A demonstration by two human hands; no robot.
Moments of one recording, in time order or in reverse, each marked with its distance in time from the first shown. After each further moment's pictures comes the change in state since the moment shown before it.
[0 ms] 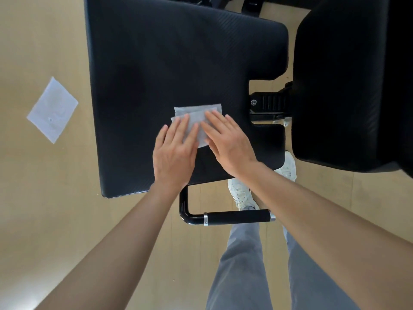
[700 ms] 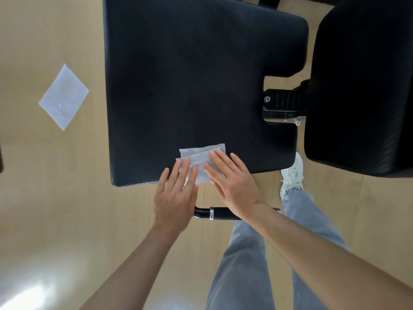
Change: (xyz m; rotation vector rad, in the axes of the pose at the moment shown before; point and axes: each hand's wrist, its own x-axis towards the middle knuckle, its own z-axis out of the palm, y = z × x) left_hand -0.121 0.012 -0.015 0.027 -0.109 -0.041; right_hand -0.088 -0.046 0.009 0.001 -0.117 -0.077
